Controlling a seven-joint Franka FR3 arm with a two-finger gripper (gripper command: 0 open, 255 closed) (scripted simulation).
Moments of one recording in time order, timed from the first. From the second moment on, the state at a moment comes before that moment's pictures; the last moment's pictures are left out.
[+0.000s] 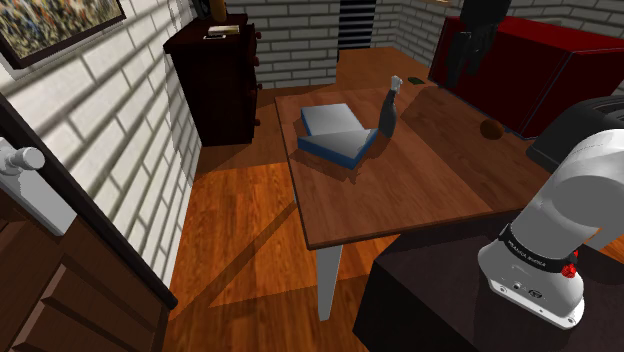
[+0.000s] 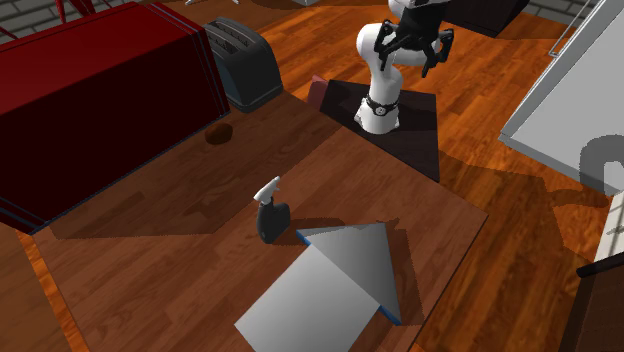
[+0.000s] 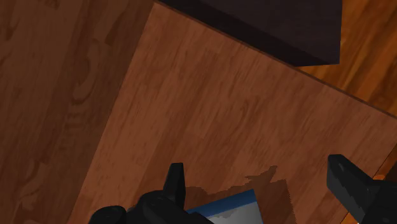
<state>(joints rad) -0.02 -0.81 0.05 -2.39 0.00 1.54 0.01</state>
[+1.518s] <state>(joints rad) -0.23 -0.36 -0.02 -2.62 -0.14 2.58 0.18</state>
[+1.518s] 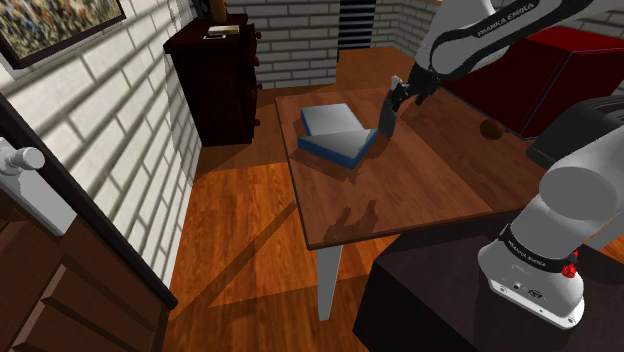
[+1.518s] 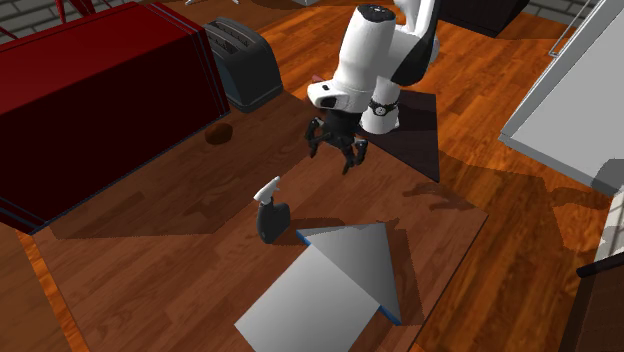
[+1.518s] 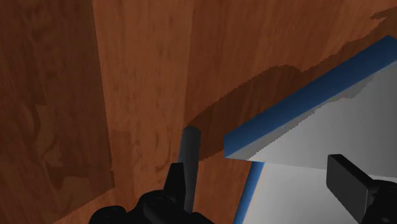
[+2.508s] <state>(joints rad) -0.36 0.13 -0.07 -2.40 -0.39 3.06 0.46</state>
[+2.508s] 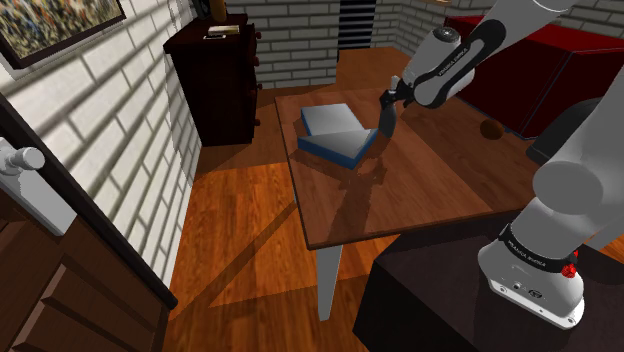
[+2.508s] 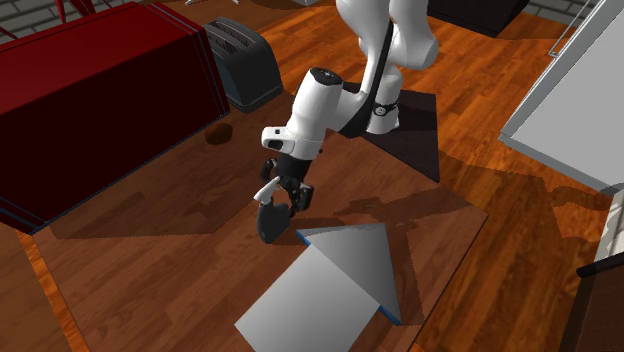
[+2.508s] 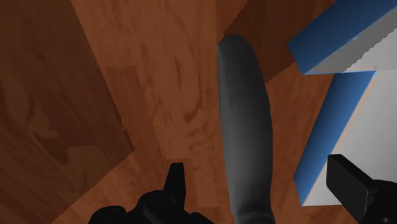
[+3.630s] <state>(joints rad) -0.34 0.21 -0.10 -2.36 -0.43 3.11 0.49</state>
